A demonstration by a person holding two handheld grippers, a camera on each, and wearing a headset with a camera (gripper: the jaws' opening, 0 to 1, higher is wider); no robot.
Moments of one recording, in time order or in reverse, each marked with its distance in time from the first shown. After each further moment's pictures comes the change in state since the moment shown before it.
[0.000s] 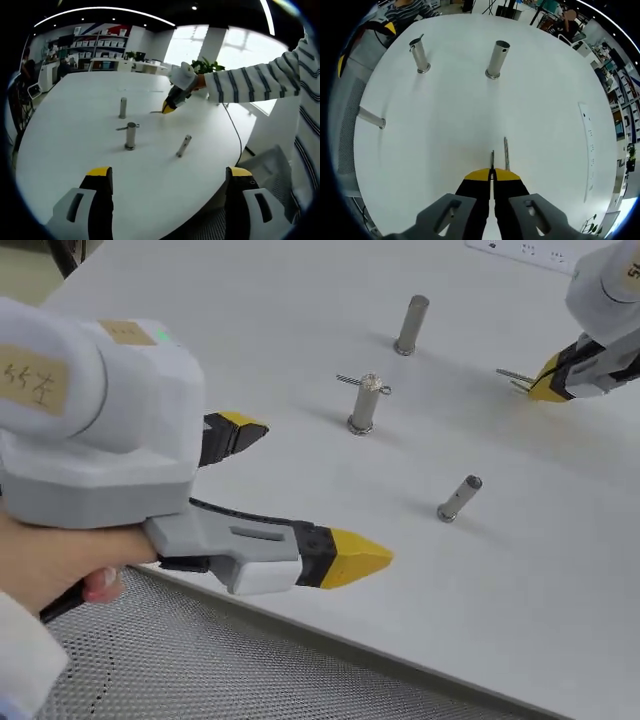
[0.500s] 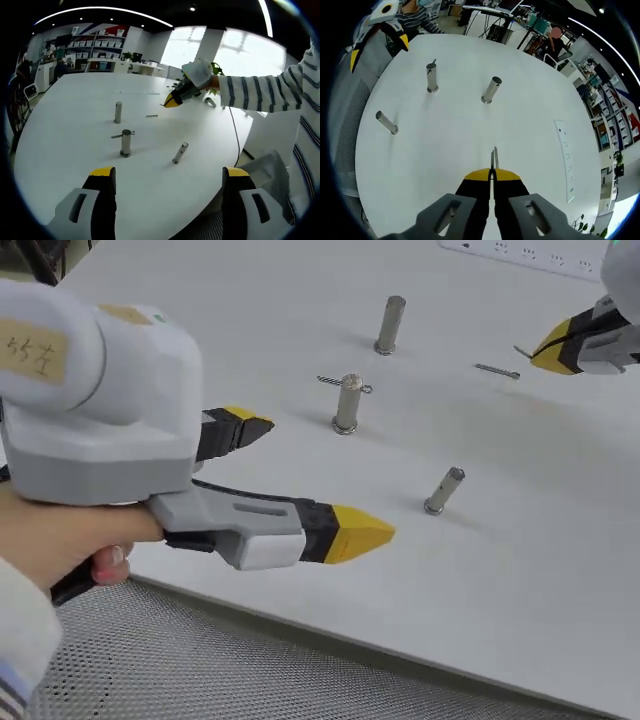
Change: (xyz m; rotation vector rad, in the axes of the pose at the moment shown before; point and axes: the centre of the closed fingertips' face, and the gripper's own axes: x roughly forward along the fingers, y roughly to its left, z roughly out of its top) left arm 0.009 -0.004 0.015 -0.002 -0.009 -0.037; right arm -0.052 -0.003 0.014 -0.039 -0.157 -0.148
